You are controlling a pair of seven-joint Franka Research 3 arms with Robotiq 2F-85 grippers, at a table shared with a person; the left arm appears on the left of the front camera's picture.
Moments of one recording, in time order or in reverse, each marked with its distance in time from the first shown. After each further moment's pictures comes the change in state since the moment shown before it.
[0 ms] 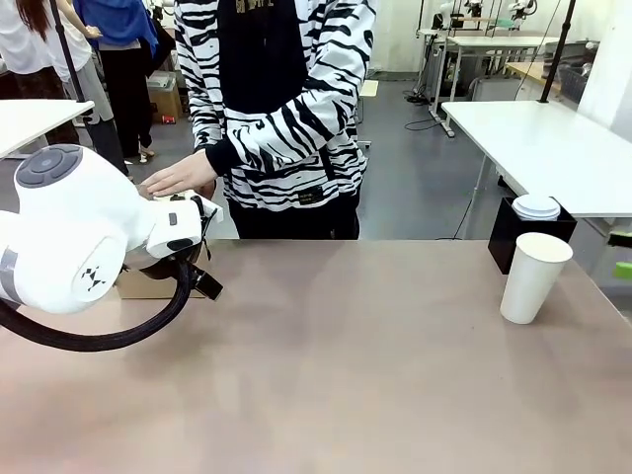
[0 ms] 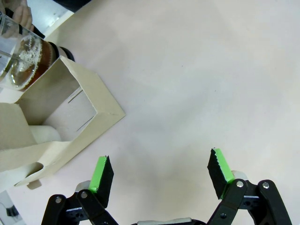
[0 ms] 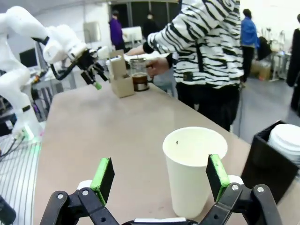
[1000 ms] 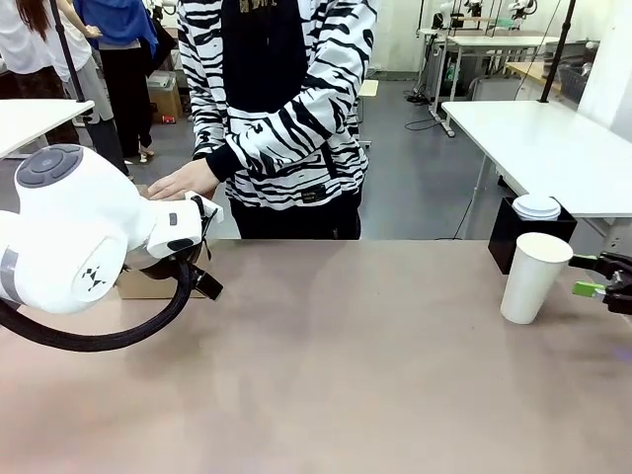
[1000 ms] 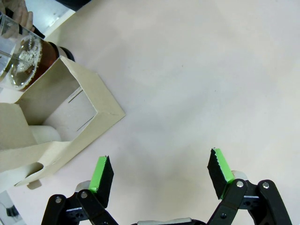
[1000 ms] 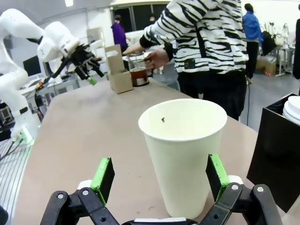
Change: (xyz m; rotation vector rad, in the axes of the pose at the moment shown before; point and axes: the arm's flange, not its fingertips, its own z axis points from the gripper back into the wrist) left arm 0.000 0.000 0.000 0.000 0.000 0.000; right arm -0.054 -0.030 -0.032 0.004 -0.015 -0.058
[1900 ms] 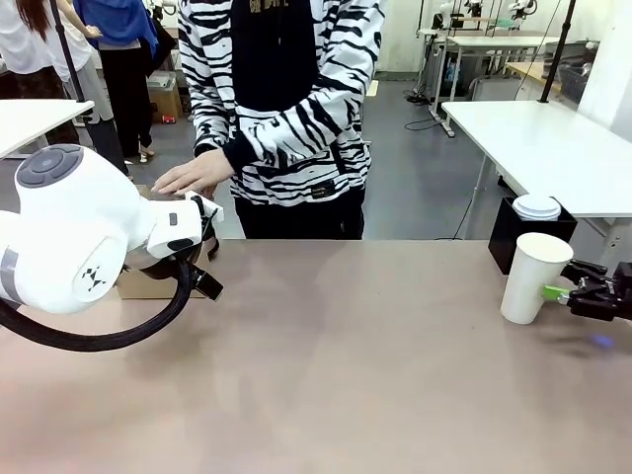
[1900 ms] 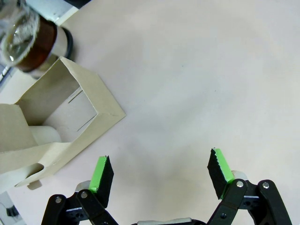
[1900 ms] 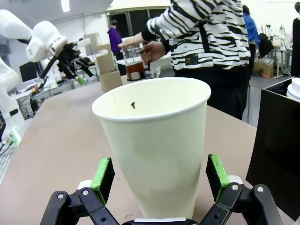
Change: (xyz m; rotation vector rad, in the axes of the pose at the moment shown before) left arm 0.000 0.000 0.000 0.000 0.000 0.000; right arm -0.039 -0.027 -0.035 -0.008 -0.030 -0.010
